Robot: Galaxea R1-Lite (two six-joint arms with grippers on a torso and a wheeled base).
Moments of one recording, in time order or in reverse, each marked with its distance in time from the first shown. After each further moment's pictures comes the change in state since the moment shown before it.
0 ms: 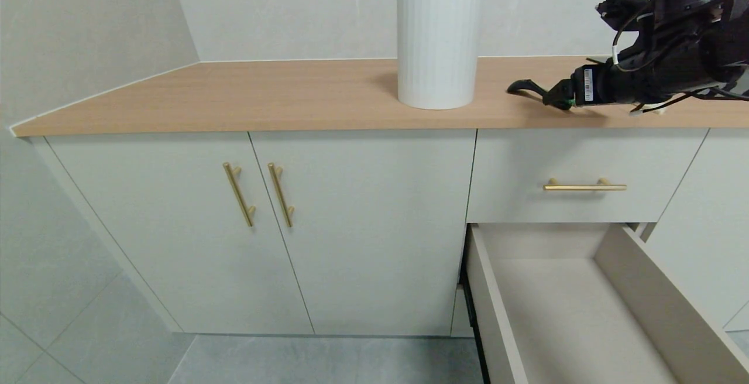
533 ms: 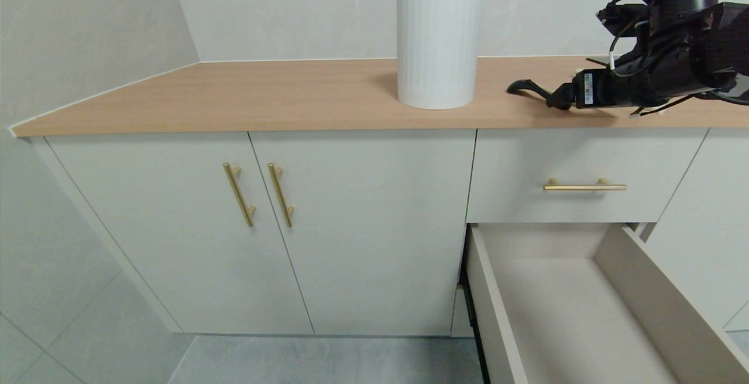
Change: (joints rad) left arm 0.000 0.000 0.000 0.000 0.000 0.000; right arm -0.024 0.028 0.000 -0.025 -0.026 0.002
